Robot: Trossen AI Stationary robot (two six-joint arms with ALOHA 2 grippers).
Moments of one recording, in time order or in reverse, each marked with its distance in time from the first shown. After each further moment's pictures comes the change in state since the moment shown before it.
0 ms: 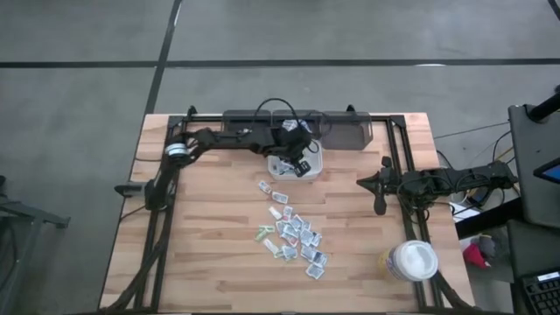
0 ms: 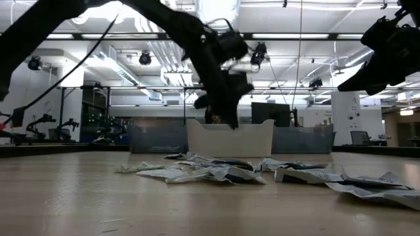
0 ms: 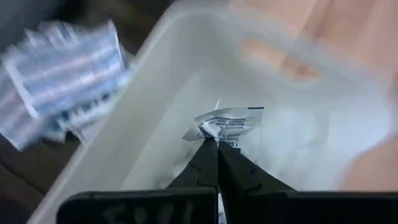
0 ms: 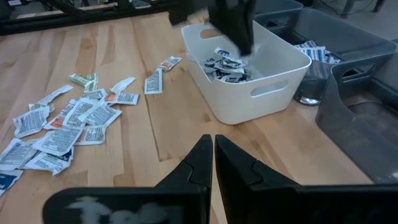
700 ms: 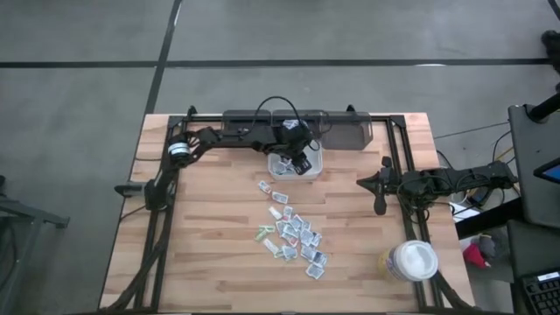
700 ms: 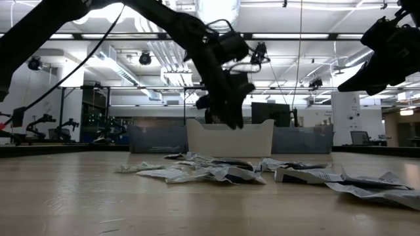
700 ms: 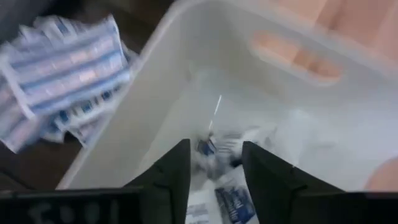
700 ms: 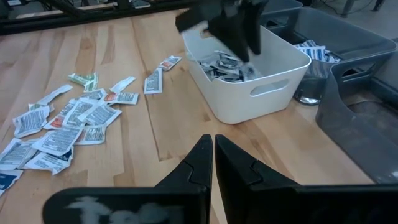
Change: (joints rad) left arm 0.014 0.025 0.031 -0.016 0.011 0.010; right arm 0.000 0.000 0.000 -0.002 0.000 0.002
